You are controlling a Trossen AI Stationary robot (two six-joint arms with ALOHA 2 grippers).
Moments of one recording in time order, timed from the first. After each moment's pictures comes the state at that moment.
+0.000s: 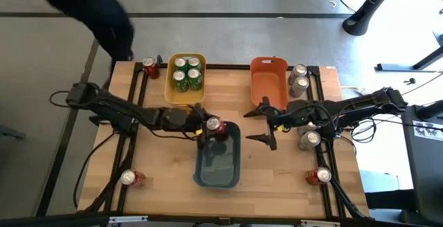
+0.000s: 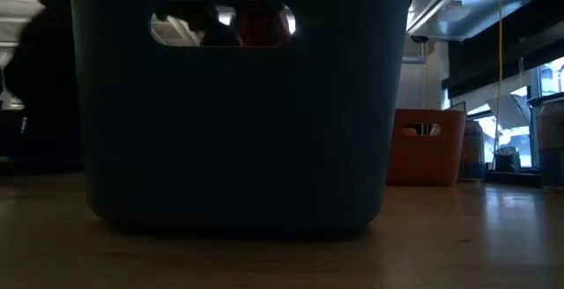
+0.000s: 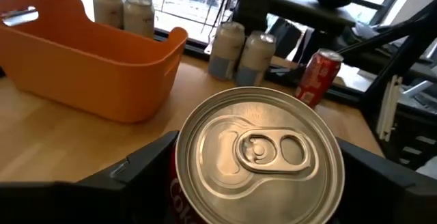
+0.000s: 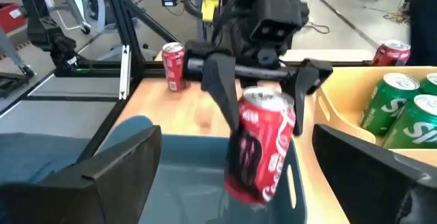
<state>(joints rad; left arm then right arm) -0.14 1.39 0.68 0.47 -0.27 -0.31 0.19 1.12 0.89 -0.01 0.06 0.07</state>
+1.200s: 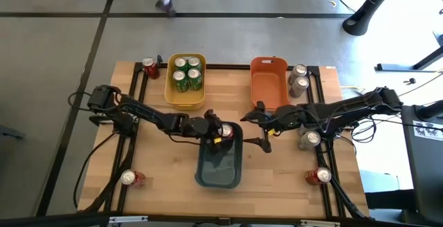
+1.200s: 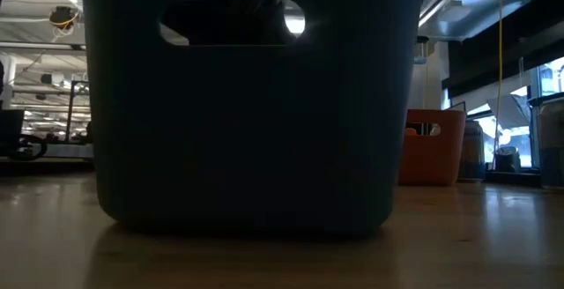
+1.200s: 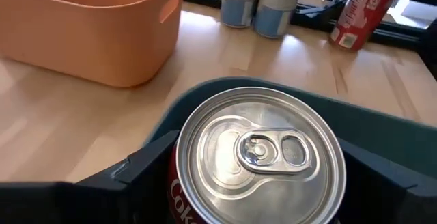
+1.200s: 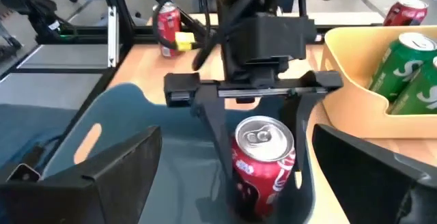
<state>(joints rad) -0.15 1.67 0.86 0.36 -0.30 -0.27 0.19 1.22 0.89 -0.05 0.07 0.08</state>
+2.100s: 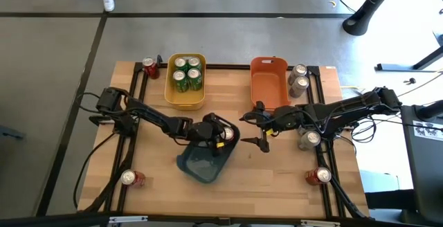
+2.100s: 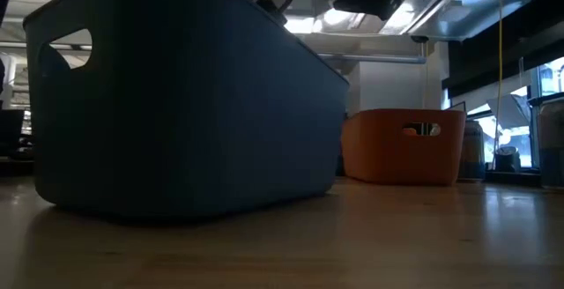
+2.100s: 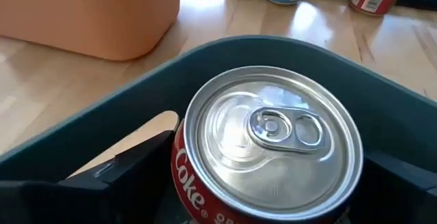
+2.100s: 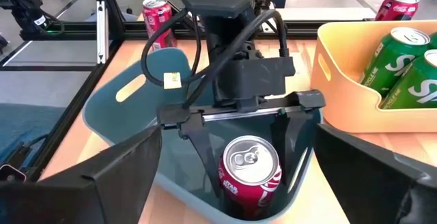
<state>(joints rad) -0.16 1.77 0.85 0.39 -0.32 -0.26 0.19 1.23 0.89 -0.05 0.10 0.08</state>
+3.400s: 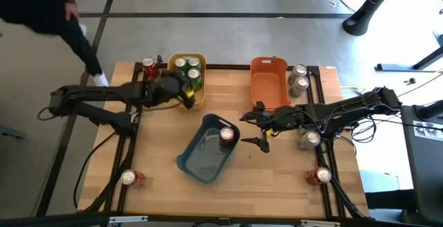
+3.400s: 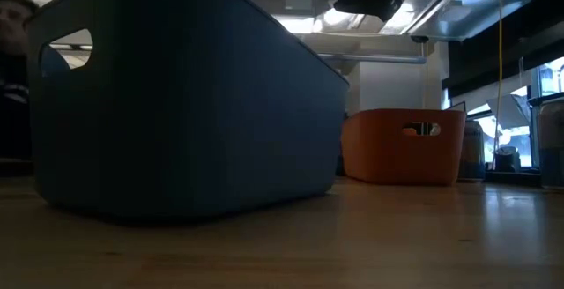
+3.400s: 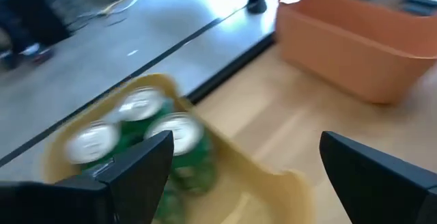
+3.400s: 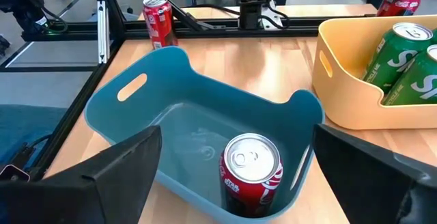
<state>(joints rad) 0.18 1.10 0.91 -0.43 -0.61 -0.27 0.19 1.23 0.89 -0.06 0.09 0.10</state>
